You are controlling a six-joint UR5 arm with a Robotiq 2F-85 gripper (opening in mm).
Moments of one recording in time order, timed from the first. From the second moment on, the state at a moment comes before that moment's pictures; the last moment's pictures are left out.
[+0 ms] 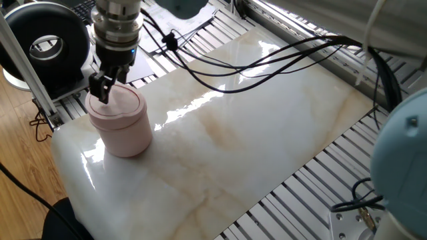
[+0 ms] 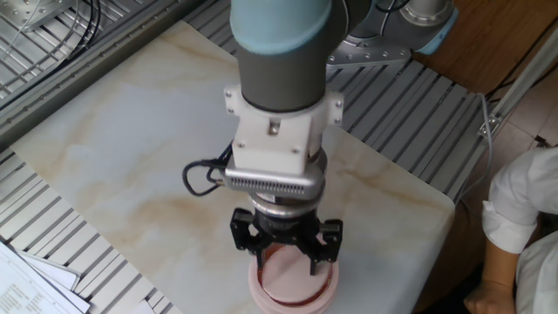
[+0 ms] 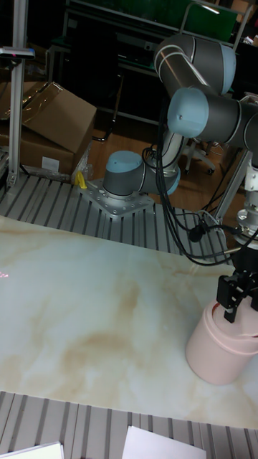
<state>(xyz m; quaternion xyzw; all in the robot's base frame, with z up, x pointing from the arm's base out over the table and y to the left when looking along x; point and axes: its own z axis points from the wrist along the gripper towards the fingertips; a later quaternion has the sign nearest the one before) 0.650 0.262 0.164 -0.23 0.96 0.08 0.12</state>
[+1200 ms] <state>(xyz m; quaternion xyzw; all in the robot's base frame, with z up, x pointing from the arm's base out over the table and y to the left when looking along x) 0.657 0.277 0.170 -0.22 0.96 0.08 0.13</state>
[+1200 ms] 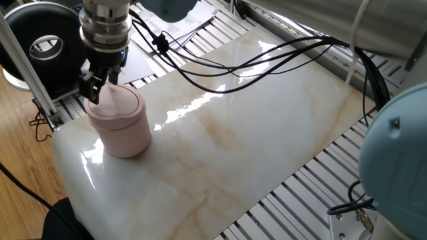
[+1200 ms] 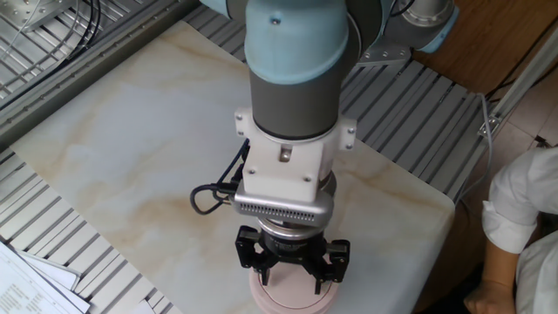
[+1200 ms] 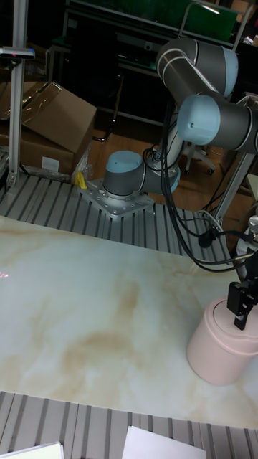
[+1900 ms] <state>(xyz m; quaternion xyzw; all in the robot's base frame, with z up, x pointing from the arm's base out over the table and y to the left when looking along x) 0.668 0.278 0.156 -0.24 0.96 0.07 0.13</state>
